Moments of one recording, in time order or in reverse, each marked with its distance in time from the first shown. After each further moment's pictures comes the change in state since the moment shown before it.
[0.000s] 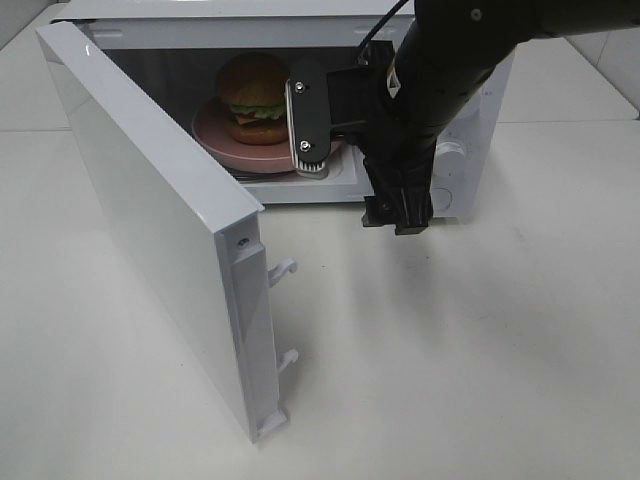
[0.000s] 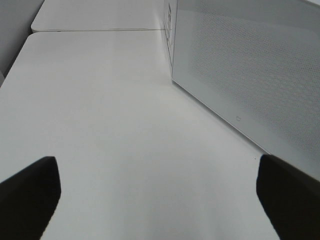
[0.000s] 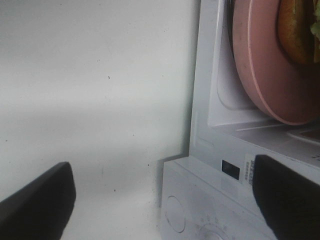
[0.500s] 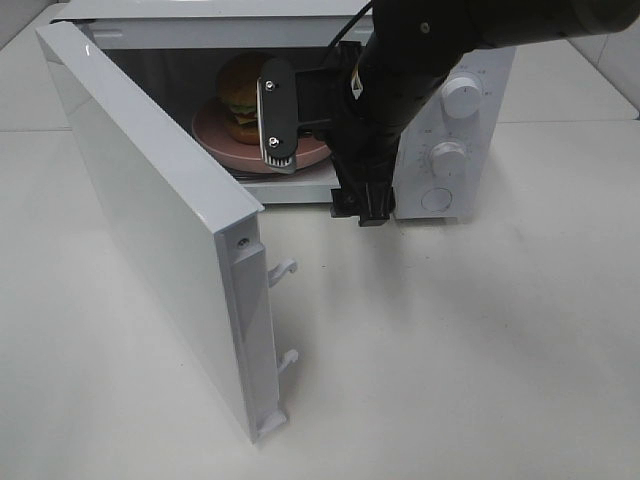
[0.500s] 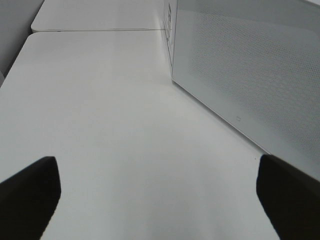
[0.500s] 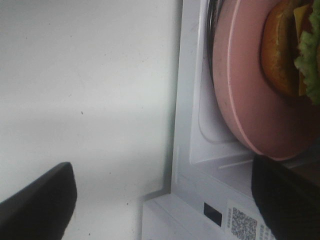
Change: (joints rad) left arm 0.000 0.000 0.000 0.000 0.000 0.000; right arm 0.008 0.106 -0.098 0.005 -0.056 0.005
